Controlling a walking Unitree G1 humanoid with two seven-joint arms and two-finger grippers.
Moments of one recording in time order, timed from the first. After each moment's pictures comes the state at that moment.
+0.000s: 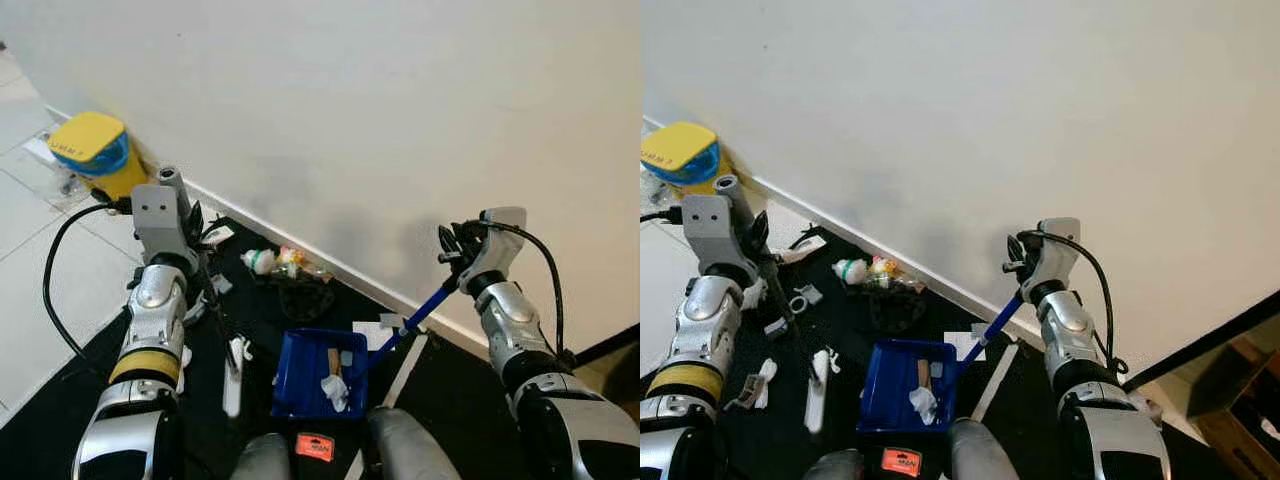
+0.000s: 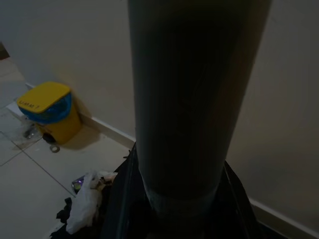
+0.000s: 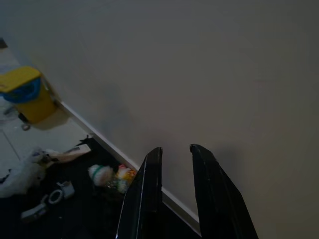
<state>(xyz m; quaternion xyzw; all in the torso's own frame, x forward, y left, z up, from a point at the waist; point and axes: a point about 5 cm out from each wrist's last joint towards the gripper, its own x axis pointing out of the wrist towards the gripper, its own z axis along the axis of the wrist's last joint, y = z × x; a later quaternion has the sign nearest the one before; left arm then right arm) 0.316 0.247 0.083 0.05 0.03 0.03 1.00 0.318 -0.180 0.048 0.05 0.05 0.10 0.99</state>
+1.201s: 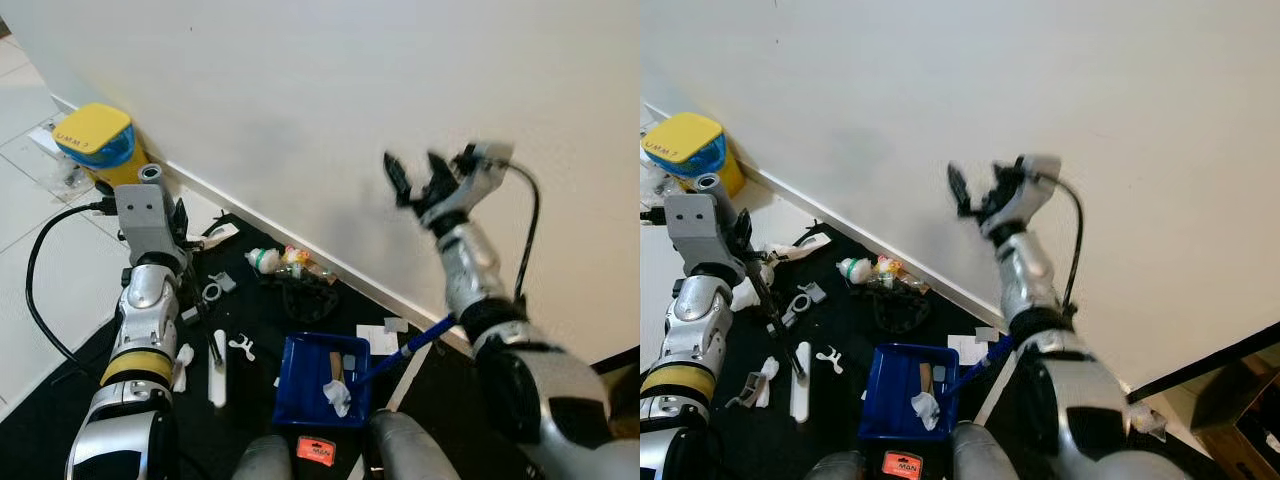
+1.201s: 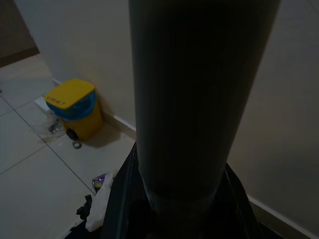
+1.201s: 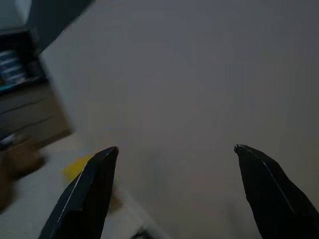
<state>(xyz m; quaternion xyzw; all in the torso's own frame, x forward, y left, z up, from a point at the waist) 0.314 0.259 0.089 0.06 0.02 0.07 1.00 0.379 -0.150 0.163 0.13 -0.15 0.12 0.97</state>
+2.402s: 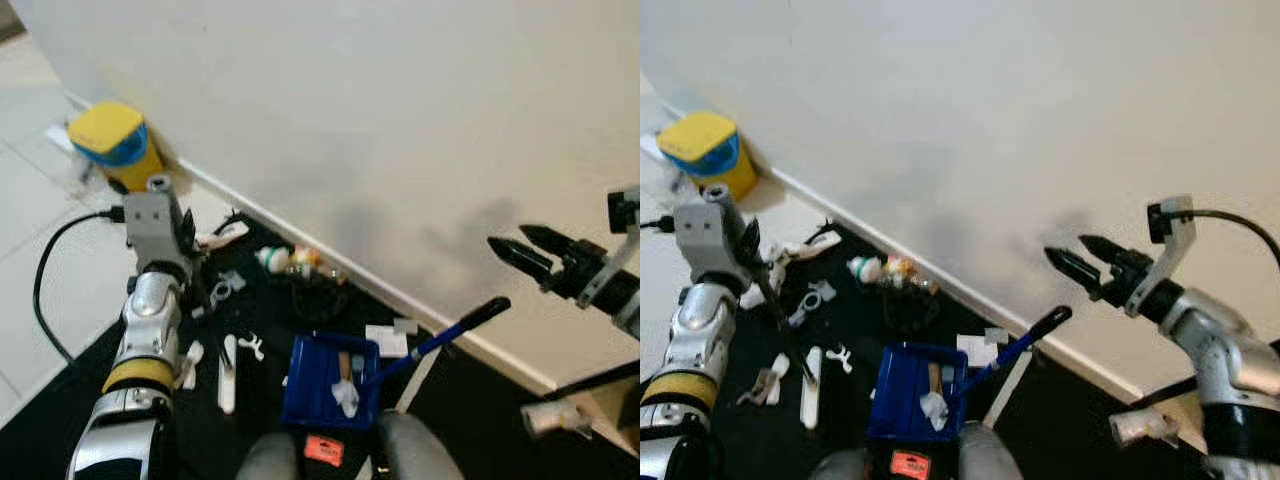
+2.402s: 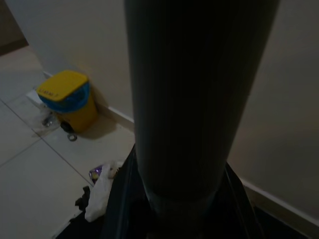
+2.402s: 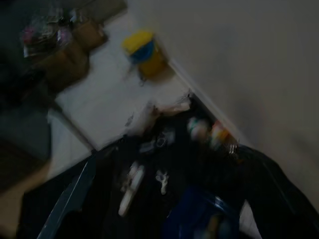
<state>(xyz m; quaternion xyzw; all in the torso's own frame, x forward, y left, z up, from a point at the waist) 0.308 0.248 0.075 0.05 0.04 0.03 1.00 0.233 -0.282 0.131 0.11 0.20 0.31 0.92</state>
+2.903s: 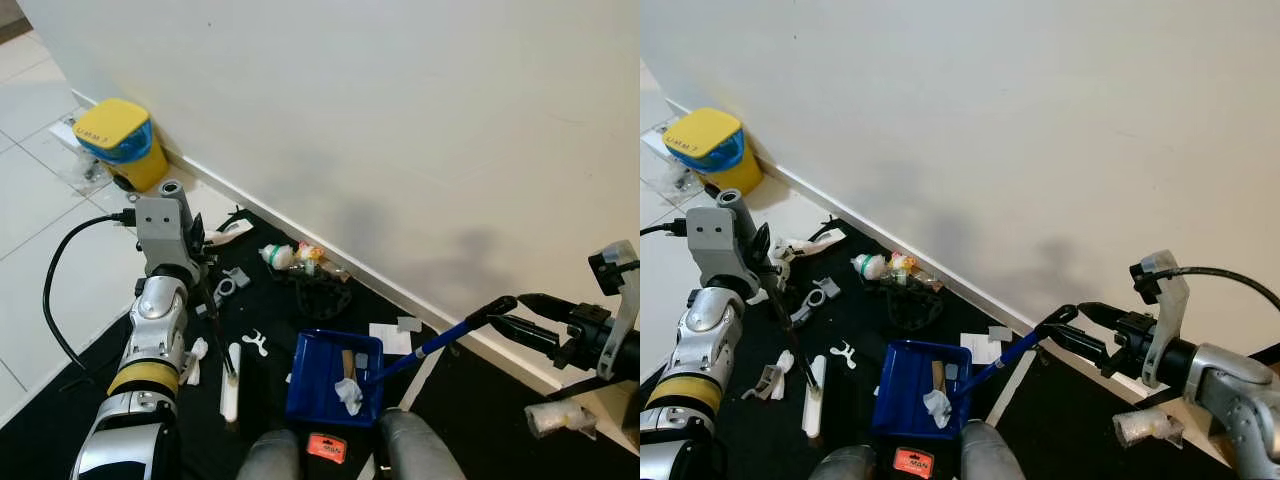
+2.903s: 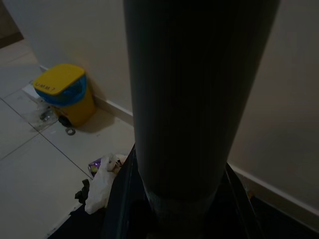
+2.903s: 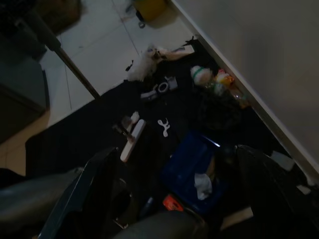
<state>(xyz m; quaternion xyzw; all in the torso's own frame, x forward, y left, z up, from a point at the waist) 0.306 0.245 0.070 0.06 0.05 0.02 1.00 0.206 -0.261 0.109 0.08 0.24 0.31 0.92</state>
